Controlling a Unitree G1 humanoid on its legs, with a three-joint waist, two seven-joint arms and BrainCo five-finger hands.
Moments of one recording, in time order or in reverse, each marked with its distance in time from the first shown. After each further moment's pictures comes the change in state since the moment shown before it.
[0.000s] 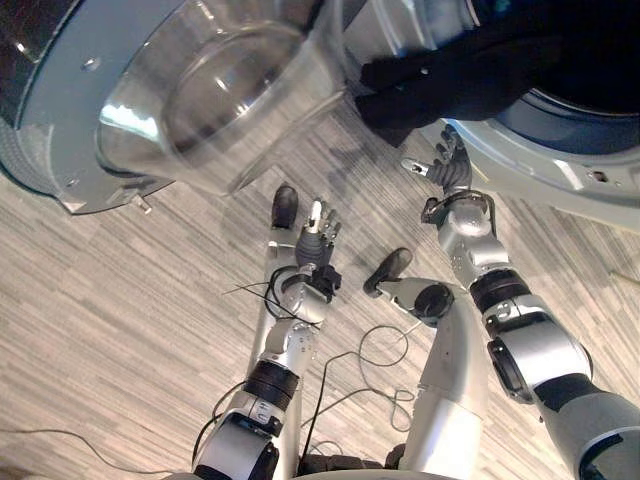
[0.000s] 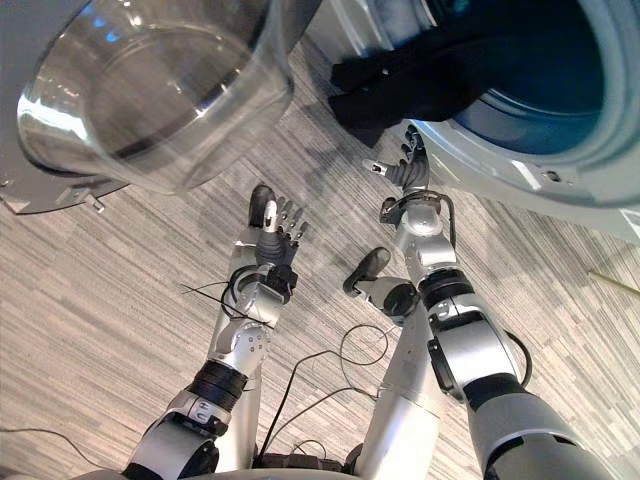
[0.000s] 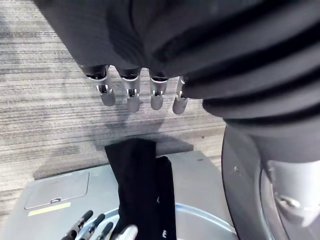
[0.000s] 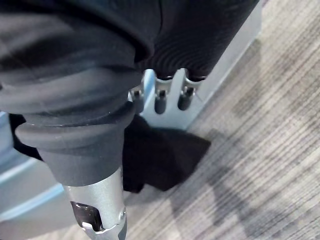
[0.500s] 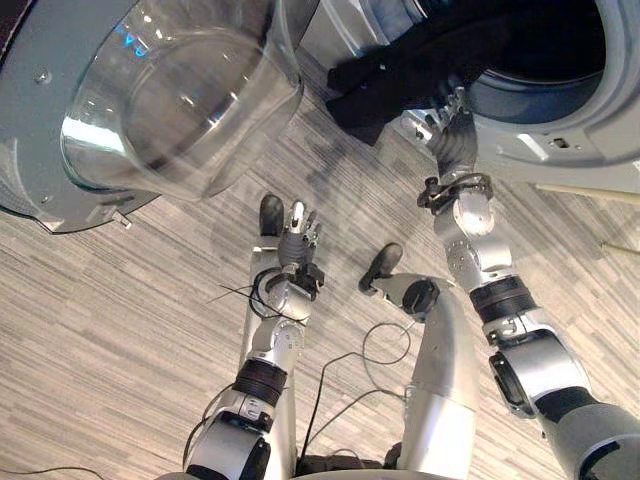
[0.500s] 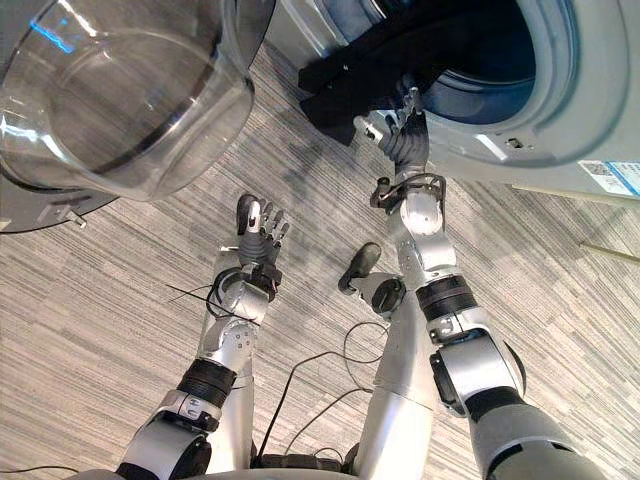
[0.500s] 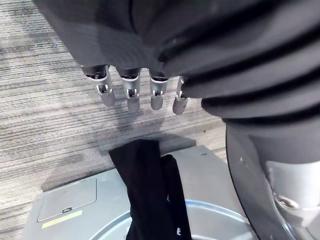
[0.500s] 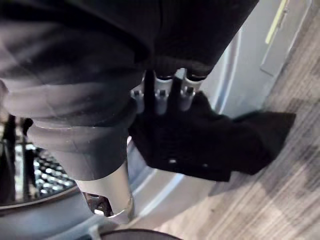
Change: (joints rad) left arm 0.000 0.049 0.089 0.040 -0.004 0.003 0.014; right arm 0.122 0.013 -0.024 -0.404 0.088 -0.061 0.036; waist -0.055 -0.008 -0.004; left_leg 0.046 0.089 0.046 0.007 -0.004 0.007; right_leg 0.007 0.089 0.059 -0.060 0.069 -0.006
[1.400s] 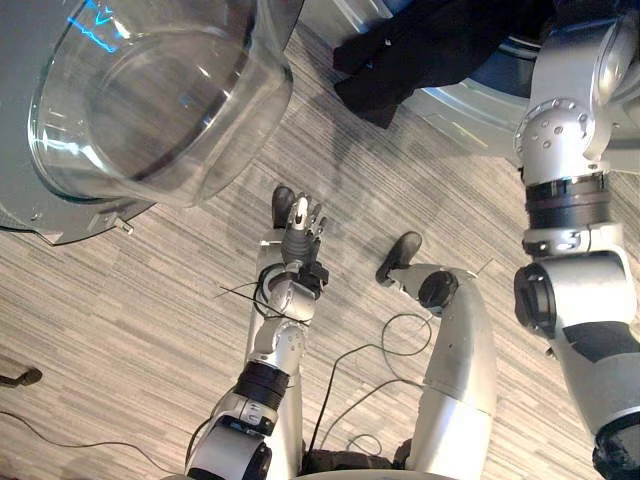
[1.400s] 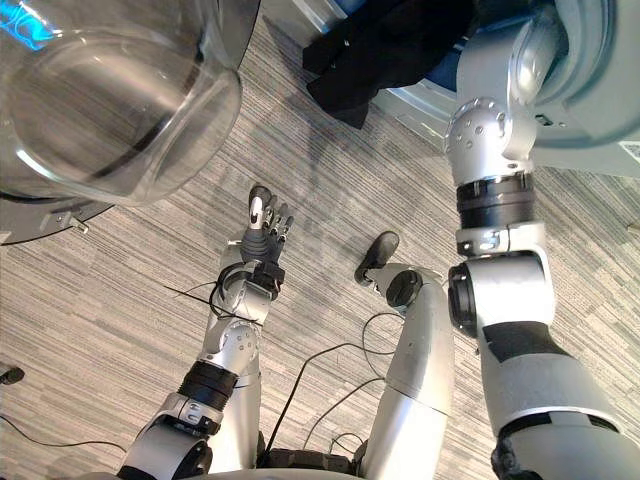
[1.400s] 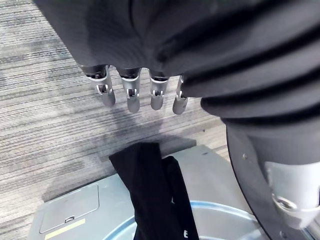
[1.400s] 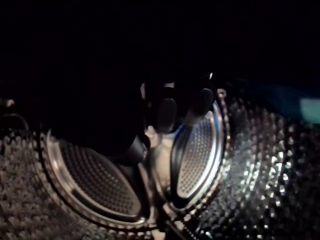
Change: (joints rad) left arm 0.016 -0.003 -0.020 -0.069 -0.002 -0.001 0.001; right arm -0.516 -0.145 -0.198 0.044 0.317 -0.152 -0.213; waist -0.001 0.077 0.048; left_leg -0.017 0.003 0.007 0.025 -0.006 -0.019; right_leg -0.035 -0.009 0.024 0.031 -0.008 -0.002
